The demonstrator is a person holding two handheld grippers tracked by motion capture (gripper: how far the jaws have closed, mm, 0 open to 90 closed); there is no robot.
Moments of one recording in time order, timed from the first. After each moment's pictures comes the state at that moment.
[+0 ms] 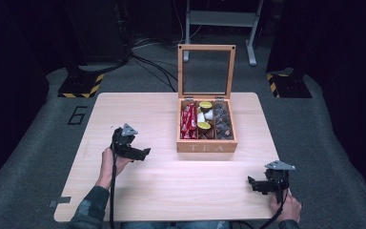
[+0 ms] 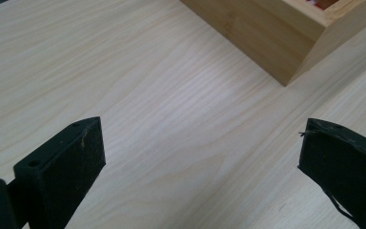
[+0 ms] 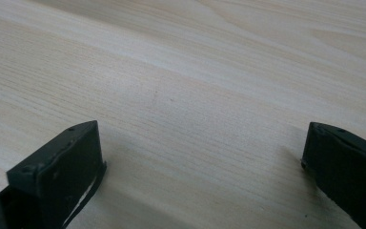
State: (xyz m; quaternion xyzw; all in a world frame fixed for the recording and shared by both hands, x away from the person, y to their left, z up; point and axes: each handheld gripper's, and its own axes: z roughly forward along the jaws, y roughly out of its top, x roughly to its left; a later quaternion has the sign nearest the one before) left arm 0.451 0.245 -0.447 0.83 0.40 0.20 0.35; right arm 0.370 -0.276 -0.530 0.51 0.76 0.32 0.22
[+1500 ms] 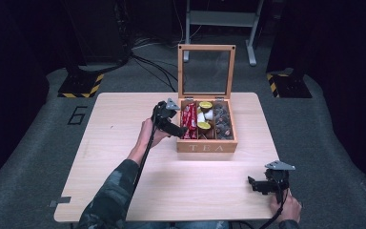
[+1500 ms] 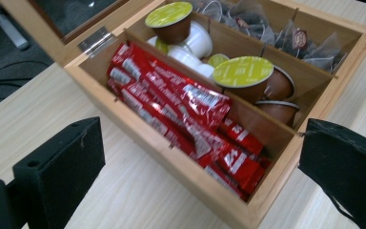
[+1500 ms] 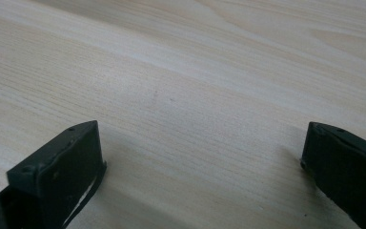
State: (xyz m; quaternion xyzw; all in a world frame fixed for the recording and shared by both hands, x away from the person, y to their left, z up) left arm 0.525 0.119 -0.400 0.86 0.29 0.18 0.37; right arm 0.369 -0.276 -0.530 0.51 0.77 0.32 0.22
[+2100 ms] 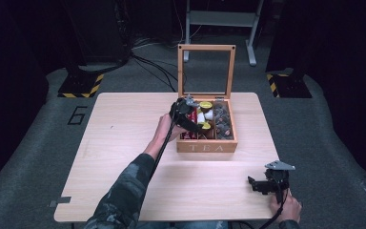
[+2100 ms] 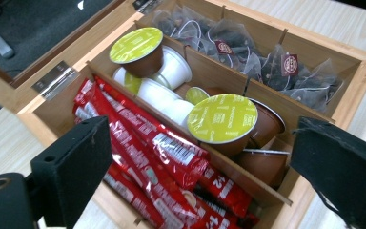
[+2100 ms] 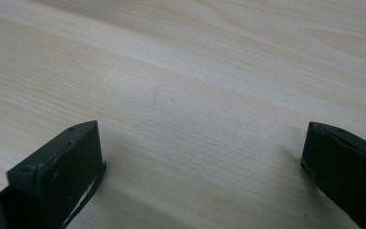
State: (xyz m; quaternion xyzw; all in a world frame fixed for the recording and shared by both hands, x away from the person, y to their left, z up) left arm 0.546 0.065 -0.405 0.88 0.27 0.17 0.35; right arm 0.369 -0.276 -0.530 0.51 0.77 0.32 0.22
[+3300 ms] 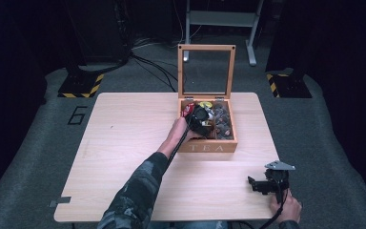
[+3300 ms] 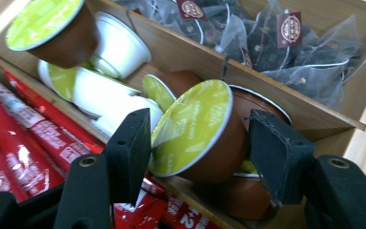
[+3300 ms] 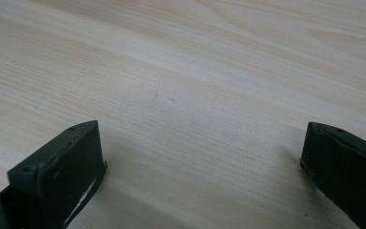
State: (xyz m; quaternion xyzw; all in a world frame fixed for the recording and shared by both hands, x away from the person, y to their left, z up) left arm 0.560 0.017 -0.443 0.92 0.25 0.13 0.28; right arm 0.369 -0.275 -0.530 0.52 0.76 0.33 0.22
